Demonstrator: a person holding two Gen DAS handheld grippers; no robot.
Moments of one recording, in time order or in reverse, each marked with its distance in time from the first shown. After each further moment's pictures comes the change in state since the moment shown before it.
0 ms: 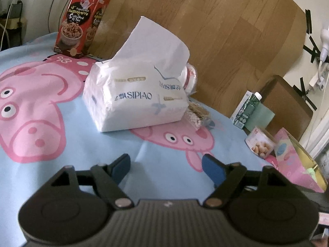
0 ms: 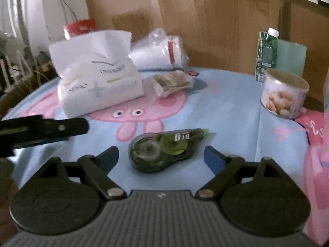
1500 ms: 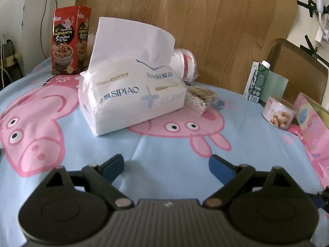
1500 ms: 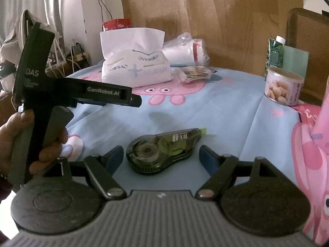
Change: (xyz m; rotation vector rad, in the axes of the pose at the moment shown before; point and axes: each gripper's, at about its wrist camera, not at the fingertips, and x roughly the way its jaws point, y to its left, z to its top) left arm 0.014 -0.036 -0.009 0.218 0.042 0.162; right arm -0.070 -0.008 -0.056 -0.101 -0.057 0.174
